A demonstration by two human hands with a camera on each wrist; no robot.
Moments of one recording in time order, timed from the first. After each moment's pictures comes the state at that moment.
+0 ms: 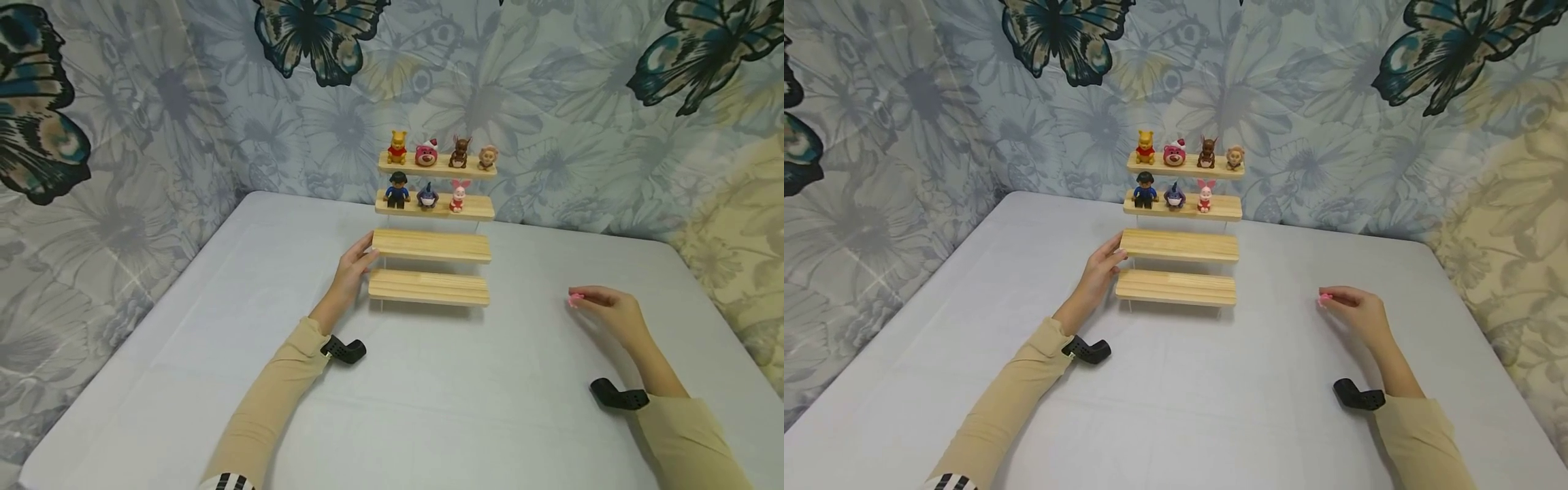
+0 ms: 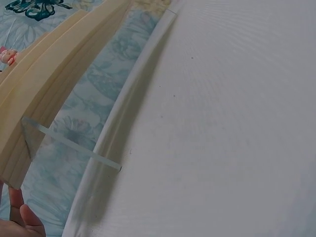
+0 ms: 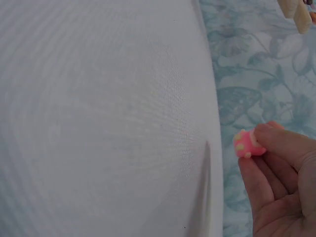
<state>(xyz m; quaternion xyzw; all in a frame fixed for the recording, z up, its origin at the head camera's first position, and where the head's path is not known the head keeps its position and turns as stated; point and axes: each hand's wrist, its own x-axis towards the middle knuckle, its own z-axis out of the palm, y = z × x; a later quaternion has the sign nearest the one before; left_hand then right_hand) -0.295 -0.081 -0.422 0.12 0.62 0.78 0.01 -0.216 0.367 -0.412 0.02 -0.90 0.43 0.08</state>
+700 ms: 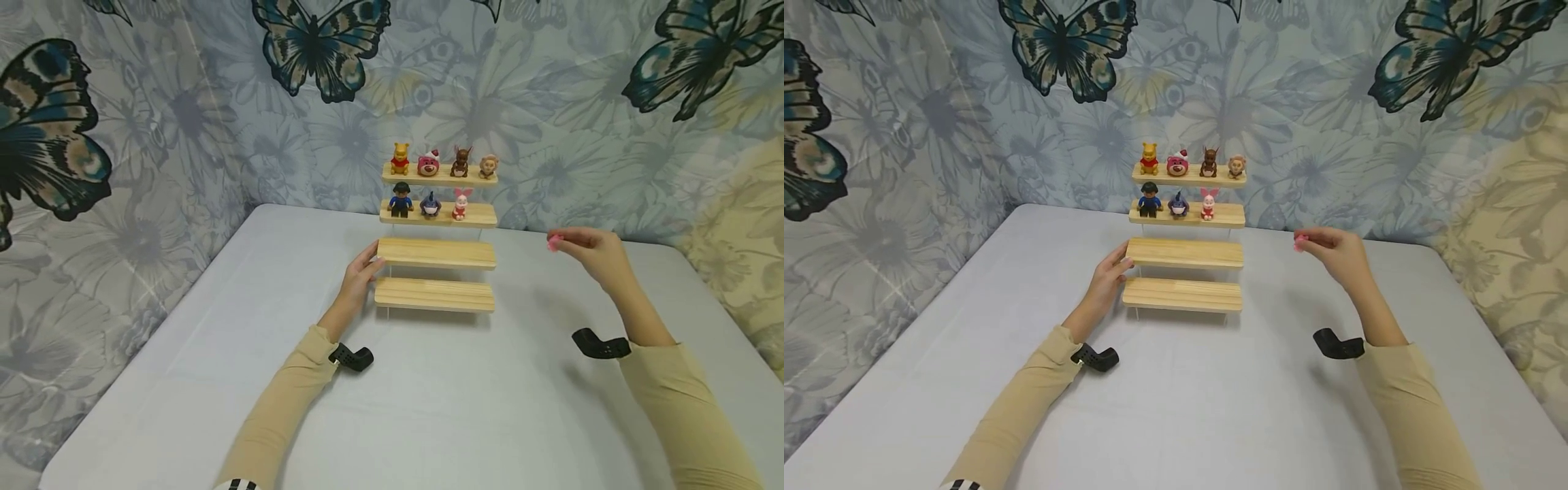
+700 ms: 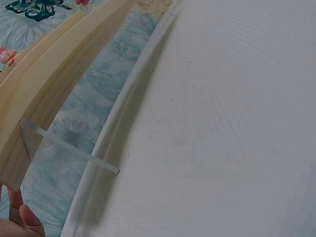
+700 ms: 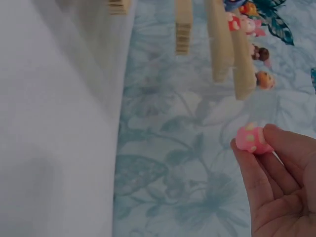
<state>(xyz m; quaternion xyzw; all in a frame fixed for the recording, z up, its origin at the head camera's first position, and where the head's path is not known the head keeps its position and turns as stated) -0.289 -0.077 -0.418 0.11 0.63 0.77 0.00 -0.256 0.305 -0.321 0.06 -0.89 0.44 0.11</state>
